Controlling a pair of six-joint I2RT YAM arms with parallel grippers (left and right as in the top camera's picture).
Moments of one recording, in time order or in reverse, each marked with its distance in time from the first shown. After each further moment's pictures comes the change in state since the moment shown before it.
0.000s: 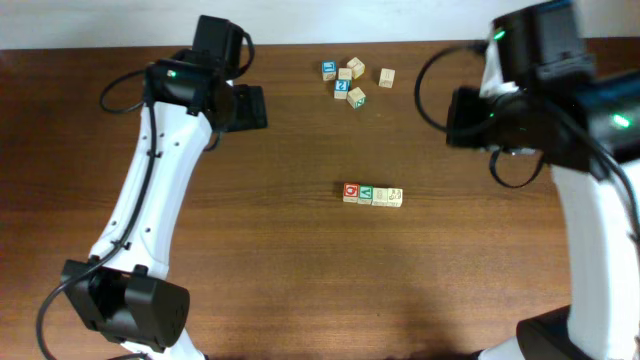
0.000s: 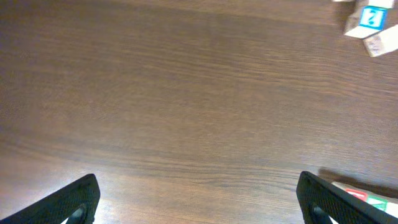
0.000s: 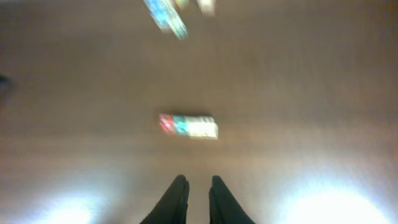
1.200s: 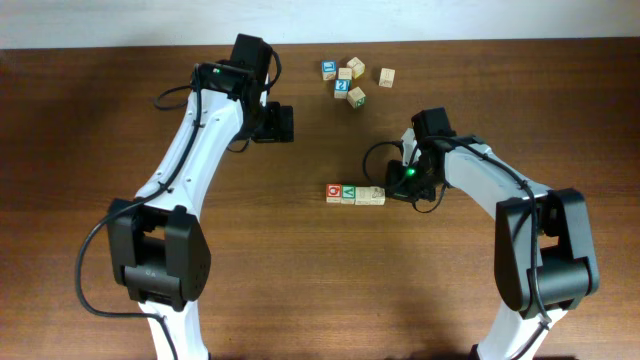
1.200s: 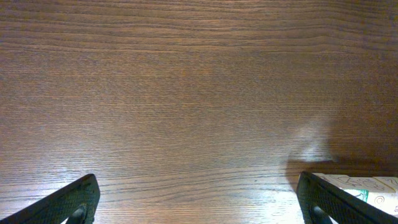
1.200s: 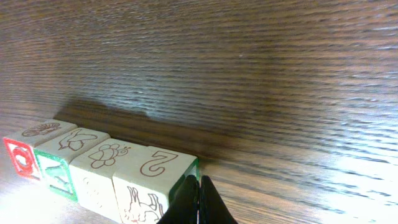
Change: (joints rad) left arm -0.021 0.217 -0.036 0.100 0.177 0.065; right arm -0.093 0.258 -1.077 1.051 -0.426 -0.056
